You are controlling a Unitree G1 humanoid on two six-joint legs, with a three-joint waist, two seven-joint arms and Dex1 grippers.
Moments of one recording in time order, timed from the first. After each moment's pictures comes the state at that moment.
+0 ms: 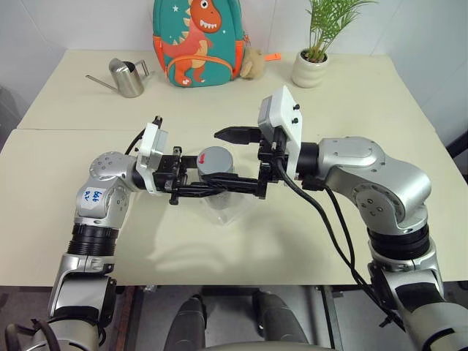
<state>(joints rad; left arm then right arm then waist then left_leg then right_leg) -0.66 0.52 0.01 0.17 -0.57 0.25 -1.40 -0.83 -0.46 0.15 -0.42 0.65 0.88 0.72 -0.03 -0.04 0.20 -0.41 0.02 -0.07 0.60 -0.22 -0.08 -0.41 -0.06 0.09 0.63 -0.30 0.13</state>
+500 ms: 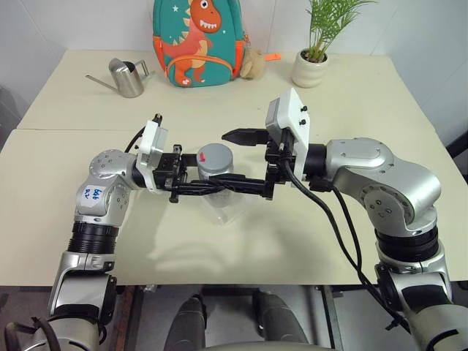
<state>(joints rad) -0.68 0.52 0.01 0.17 -0.57 0.25 -1.40 -0.82 -0.50 0.15 -0.44 0.68 0.90 0.73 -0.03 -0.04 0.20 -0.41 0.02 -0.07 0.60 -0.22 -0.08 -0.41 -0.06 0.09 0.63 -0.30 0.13</state>
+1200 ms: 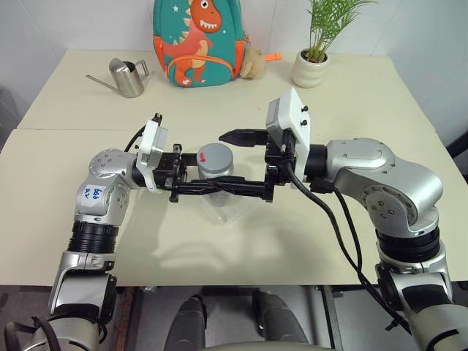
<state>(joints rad) -0.68 0.52 0.01 0.17 -0.56 0.24 -1.40 -0.82 -0.50 0.14 -0.45 0.71 0.90 0.72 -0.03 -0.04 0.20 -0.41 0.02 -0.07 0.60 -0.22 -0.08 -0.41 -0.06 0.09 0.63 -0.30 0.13</state>
